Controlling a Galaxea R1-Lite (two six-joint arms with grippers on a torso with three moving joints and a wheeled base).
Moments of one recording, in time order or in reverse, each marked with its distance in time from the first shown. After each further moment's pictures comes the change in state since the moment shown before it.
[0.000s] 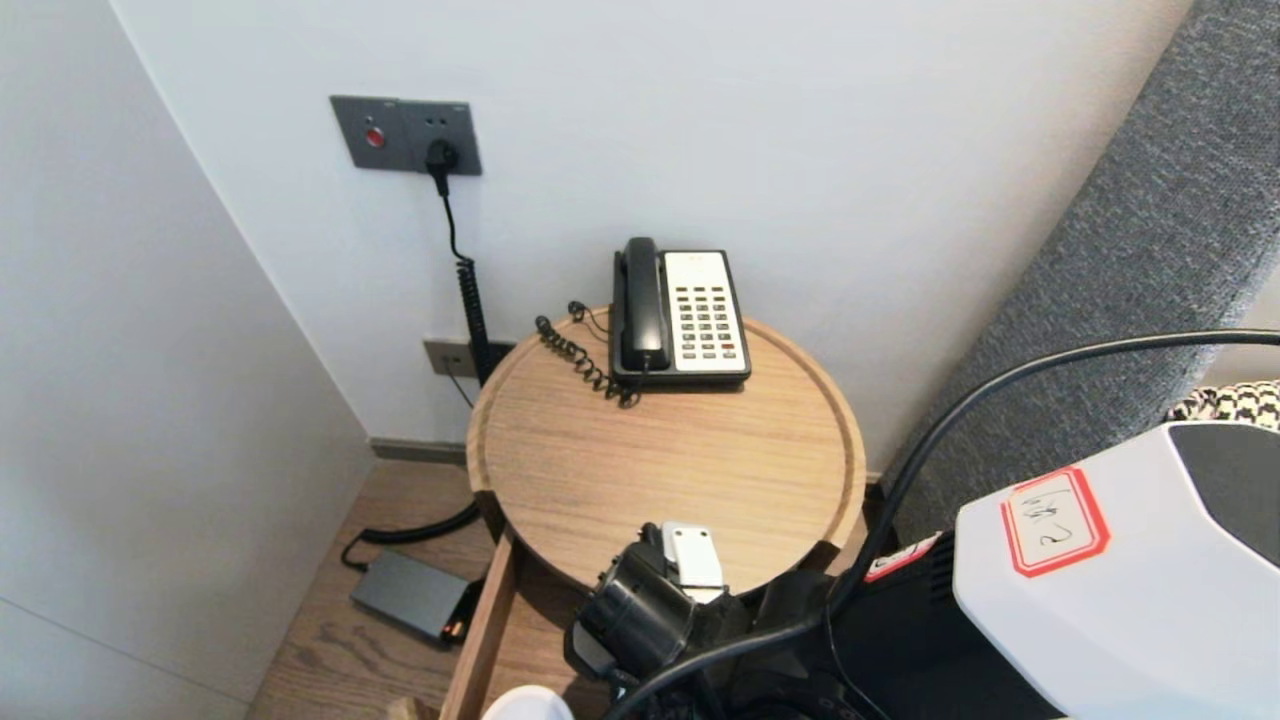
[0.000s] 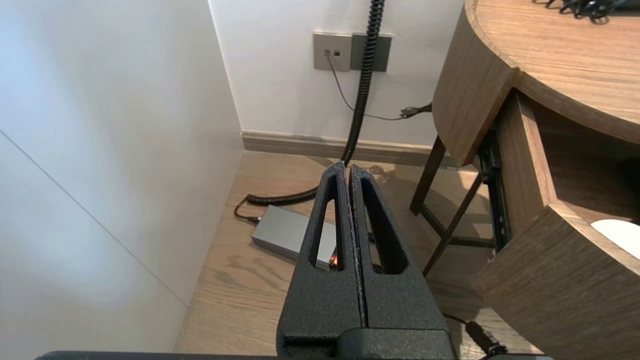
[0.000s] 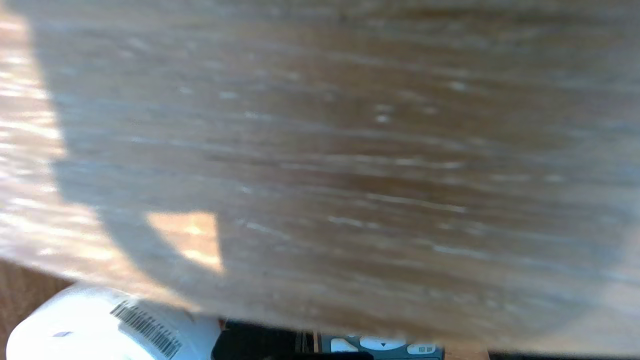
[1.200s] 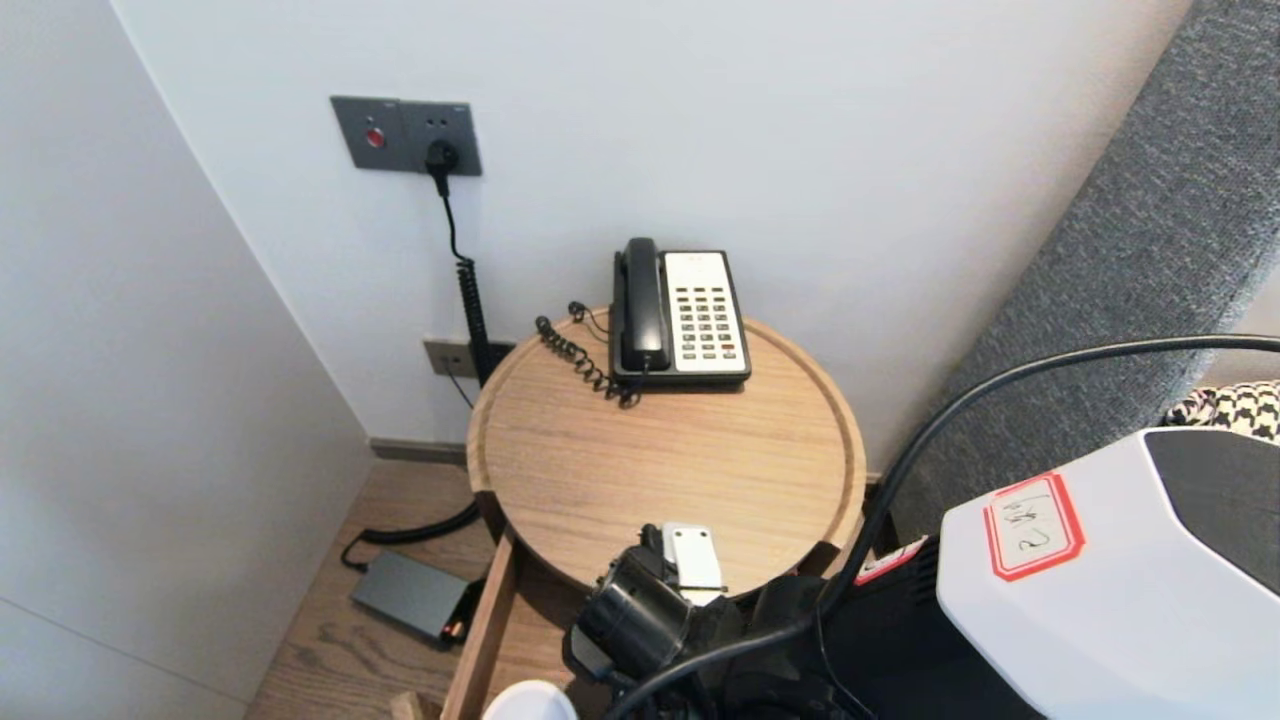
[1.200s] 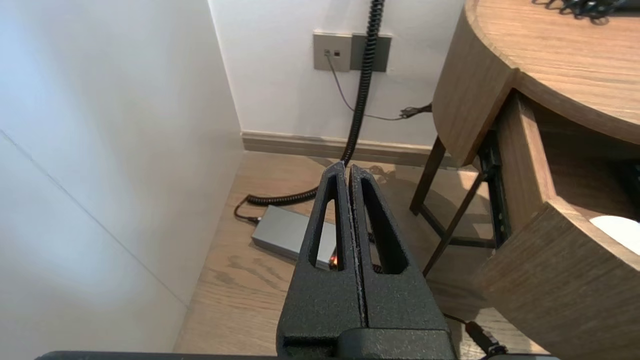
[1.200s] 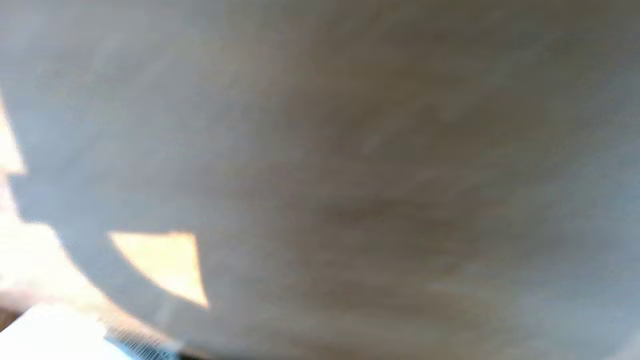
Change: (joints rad) left arm 0.000 0.000 0.000 0.000 0.000 0.000; right arm -0.003 0.014 0.000 -0.002 -0.026 0.000
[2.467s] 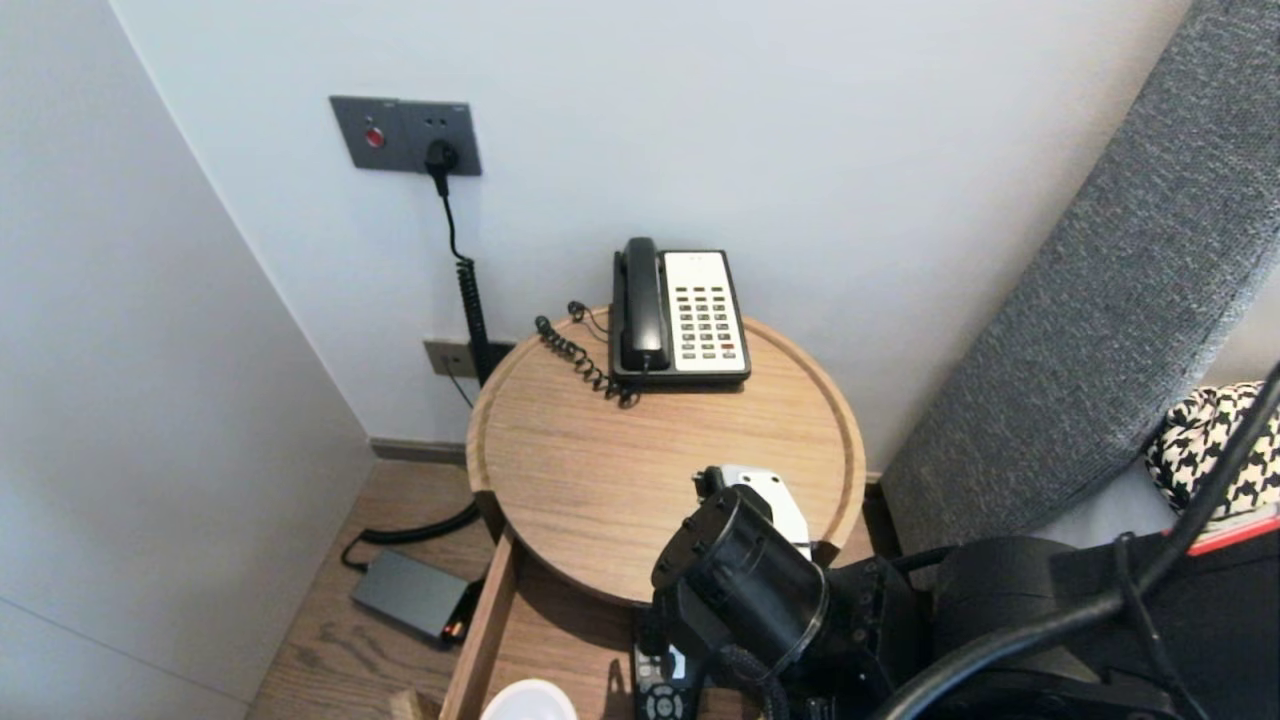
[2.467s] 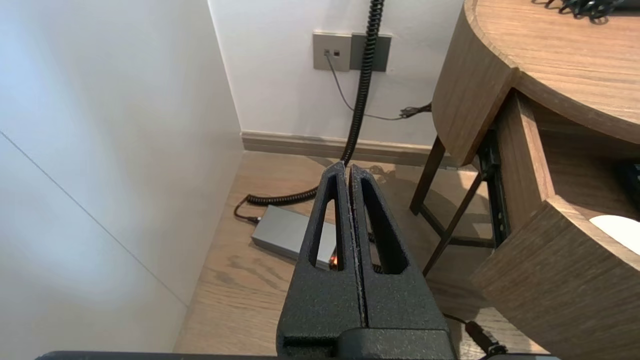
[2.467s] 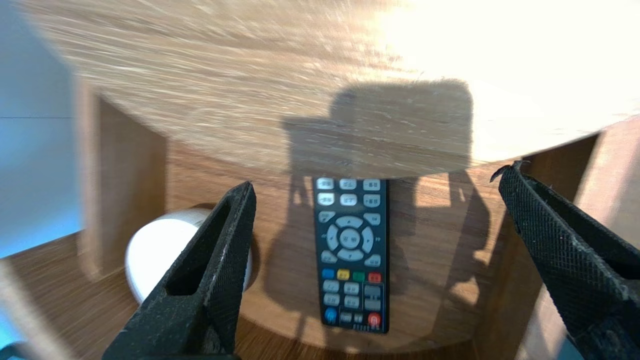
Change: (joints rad) left arm 0.000 0.000 0.000 0.000 0.000 0.001; right arm 0.003 -0.306 0.115 0.003 0.001 -0.101
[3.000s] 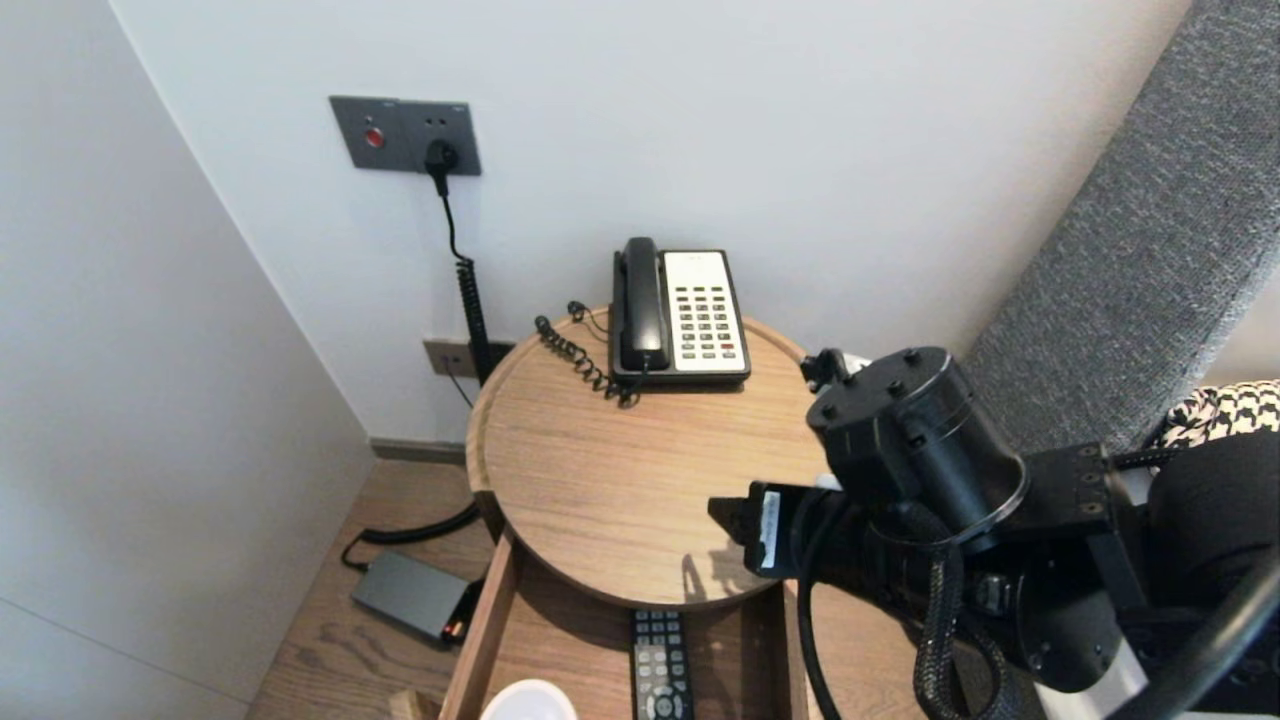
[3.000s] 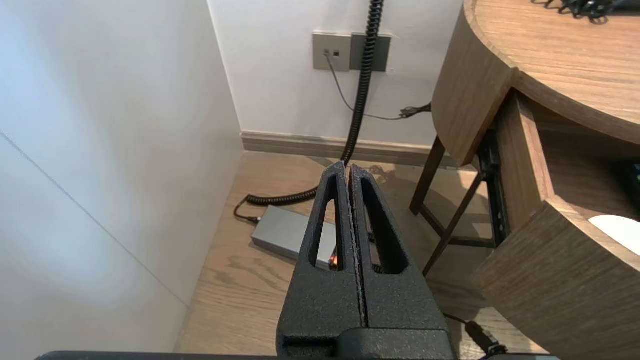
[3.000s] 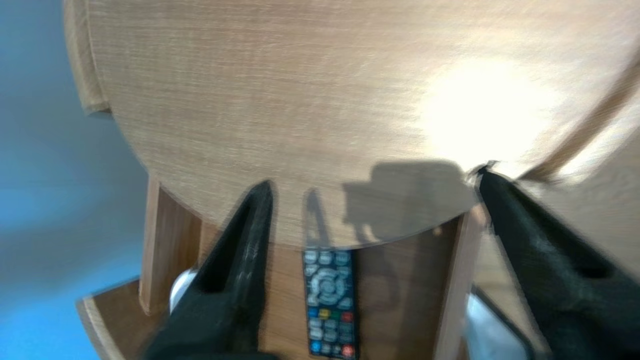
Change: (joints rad) left arm 0.000 0.000 0.000 0.000 0.000 0.000; right arm -0.137 -0.202 0.005 -0.010 0.001 -0.135
